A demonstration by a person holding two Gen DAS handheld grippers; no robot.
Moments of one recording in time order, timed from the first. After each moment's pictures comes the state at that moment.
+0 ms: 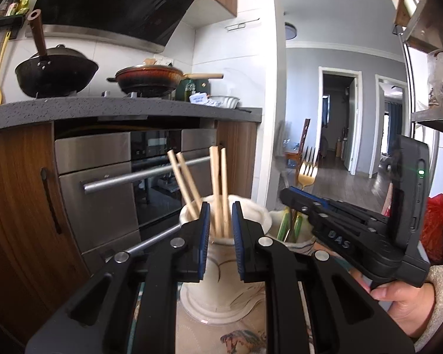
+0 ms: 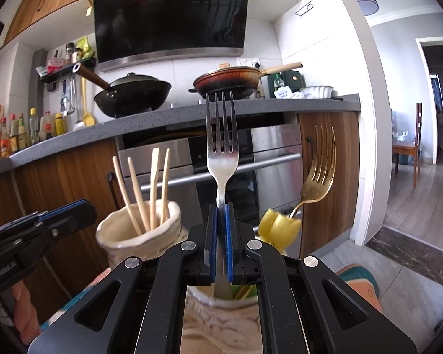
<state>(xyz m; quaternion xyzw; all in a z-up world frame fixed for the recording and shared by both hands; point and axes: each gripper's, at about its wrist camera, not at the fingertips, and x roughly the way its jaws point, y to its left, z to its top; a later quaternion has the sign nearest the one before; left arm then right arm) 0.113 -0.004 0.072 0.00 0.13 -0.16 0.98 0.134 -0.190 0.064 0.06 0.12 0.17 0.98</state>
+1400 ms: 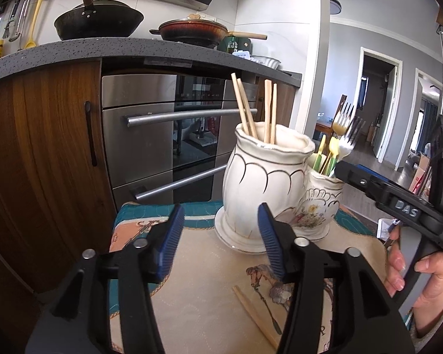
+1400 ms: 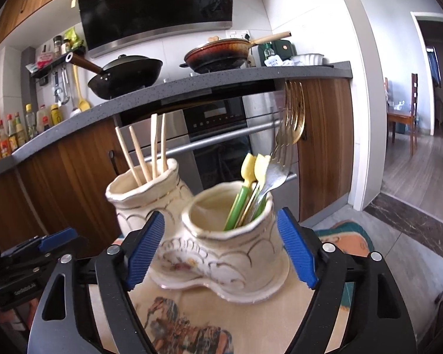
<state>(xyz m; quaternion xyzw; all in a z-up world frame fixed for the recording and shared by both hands) 0.084 0.026 0.034 -0.03 0.23 -0.08 0.97 0.106 -0.207 0.051 0.08 0.20 0.17 0.96</state>
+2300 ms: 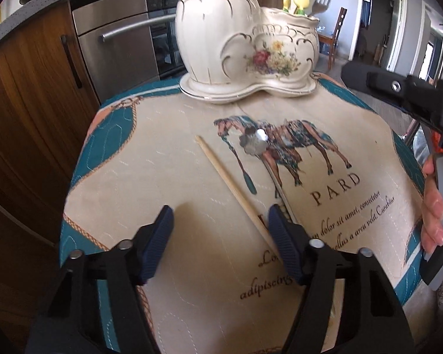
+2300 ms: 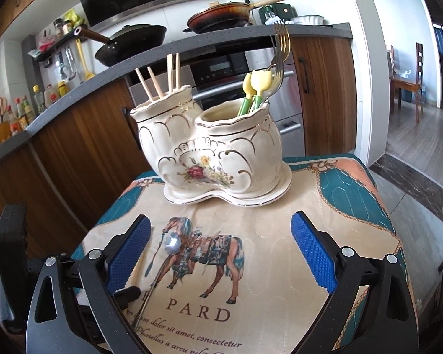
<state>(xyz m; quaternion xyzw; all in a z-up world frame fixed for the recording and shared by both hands) 0.032 -0.027 -0.044 0.06 0.42 -0.08 0.90 0.050 -0.214 0.014 0.09 0.29 0.19 0.93</state>
